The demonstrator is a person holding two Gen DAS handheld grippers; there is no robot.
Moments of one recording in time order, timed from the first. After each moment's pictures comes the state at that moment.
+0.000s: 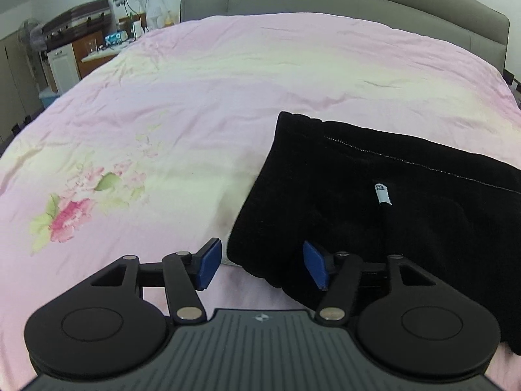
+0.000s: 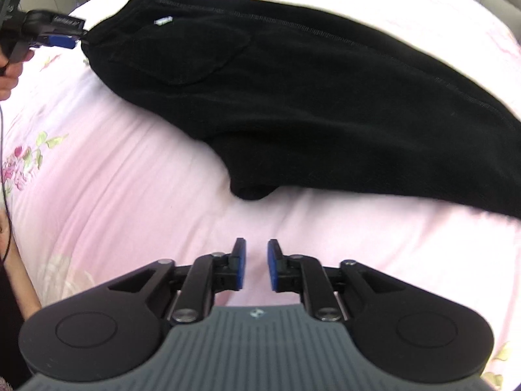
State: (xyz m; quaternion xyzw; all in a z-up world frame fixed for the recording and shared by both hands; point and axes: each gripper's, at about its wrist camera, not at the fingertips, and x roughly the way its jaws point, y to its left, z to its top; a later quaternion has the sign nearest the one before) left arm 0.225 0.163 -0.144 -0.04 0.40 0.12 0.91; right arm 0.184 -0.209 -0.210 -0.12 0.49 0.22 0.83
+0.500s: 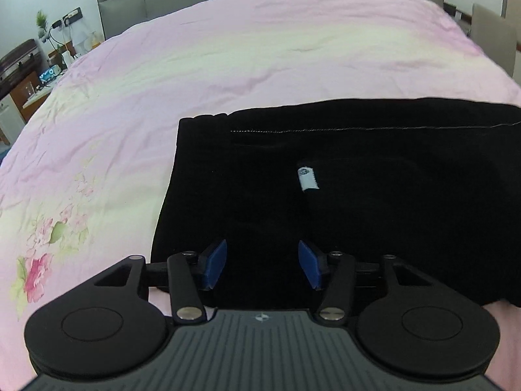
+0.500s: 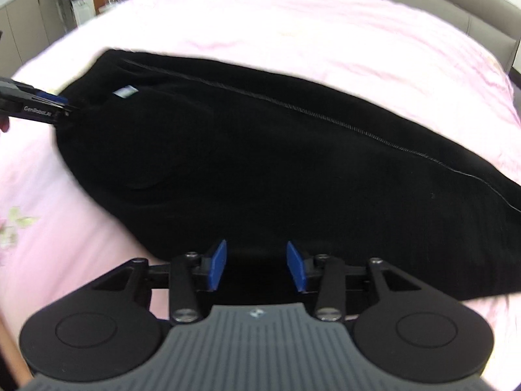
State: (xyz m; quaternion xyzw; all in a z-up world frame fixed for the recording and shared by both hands) left arm 0.283 0.109 -0.161 0.07 0.44 0.02 0.89; right arm 0.274 -0.186 -0.192 -0.12 0.46 0.20 0.86
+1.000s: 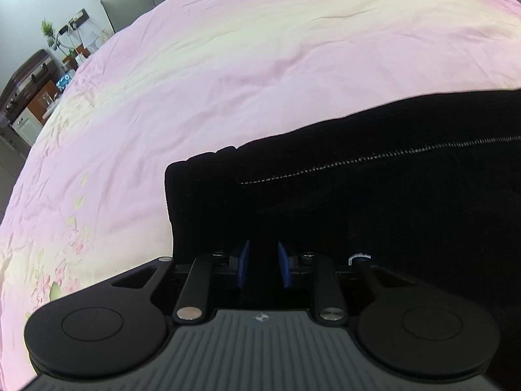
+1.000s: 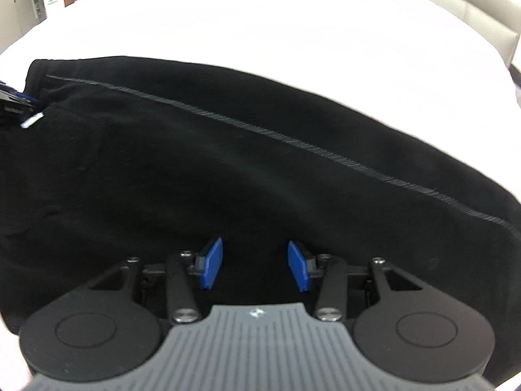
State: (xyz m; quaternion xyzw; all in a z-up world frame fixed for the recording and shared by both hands) left arm 0.405 0.110 -0.207 0.12 0.48 0.09 0.86; right arm 0.396 -0.199 -0.236 -0.13 0.45 0.16 0.87
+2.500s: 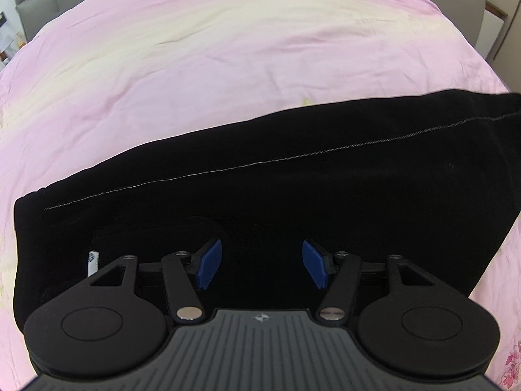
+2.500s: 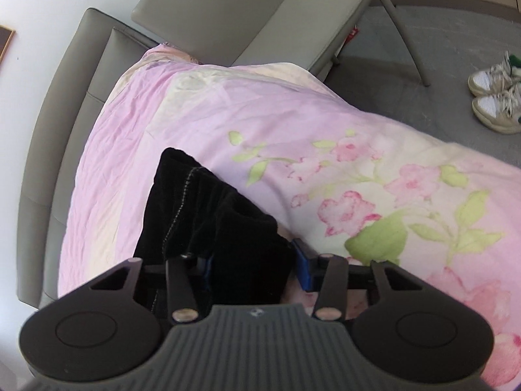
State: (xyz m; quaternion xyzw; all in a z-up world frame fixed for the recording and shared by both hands) left arm 0.381 -0.080 -0.146 0.08 0.54 -0.06 0.84; right arm 0.391 -0.758 -0.271 0.48 0.33 -0.12 0.80
